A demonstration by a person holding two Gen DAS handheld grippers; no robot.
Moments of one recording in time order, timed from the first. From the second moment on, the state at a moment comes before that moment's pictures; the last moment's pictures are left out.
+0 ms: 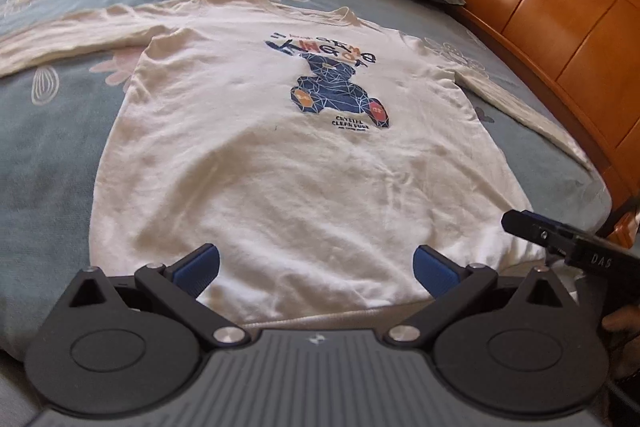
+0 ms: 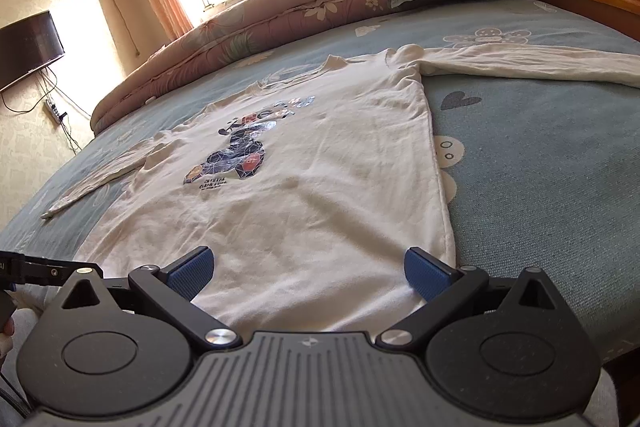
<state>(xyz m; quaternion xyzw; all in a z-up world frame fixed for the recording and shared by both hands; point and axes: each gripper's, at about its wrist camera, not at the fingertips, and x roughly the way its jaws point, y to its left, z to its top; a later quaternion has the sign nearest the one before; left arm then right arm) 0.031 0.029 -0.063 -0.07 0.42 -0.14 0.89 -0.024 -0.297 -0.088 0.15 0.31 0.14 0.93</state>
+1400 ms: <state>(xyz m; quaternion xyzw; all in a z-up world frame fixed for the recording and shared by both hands) 0.011 0.027 -0.058 -0.04 0.41 -0.15 0.90 -0.009 -0.248 -0.086 0.08 0.34 0.18 0.92</state>
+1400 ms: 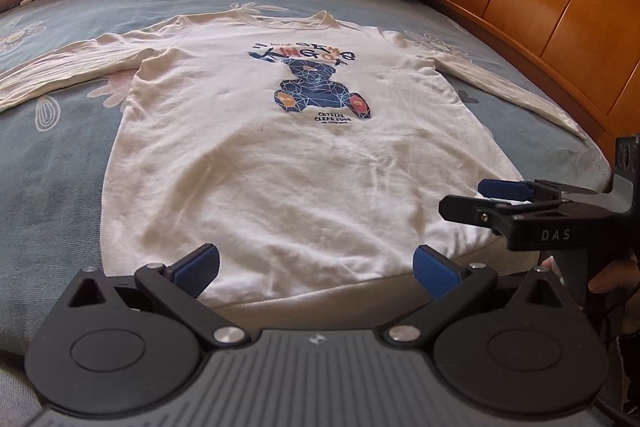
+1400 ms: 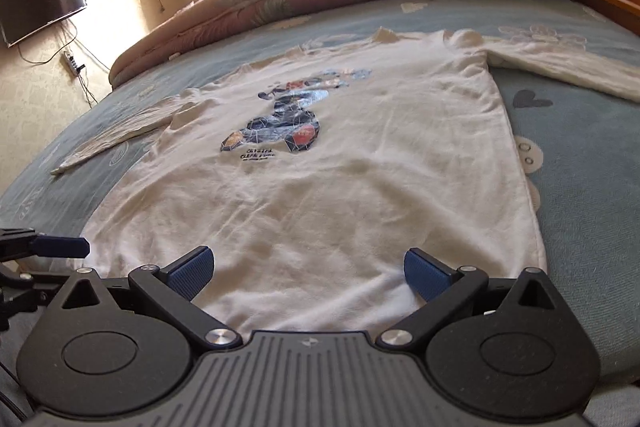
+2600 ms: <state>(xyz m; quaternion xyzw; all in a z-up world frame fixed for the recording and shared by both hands) -0.025 0.000 -0.067 0.20 0.35 -0.20 0.89 -0.104 -0.133 -0.137 -0.59 0.13 0.17 0.78</state>
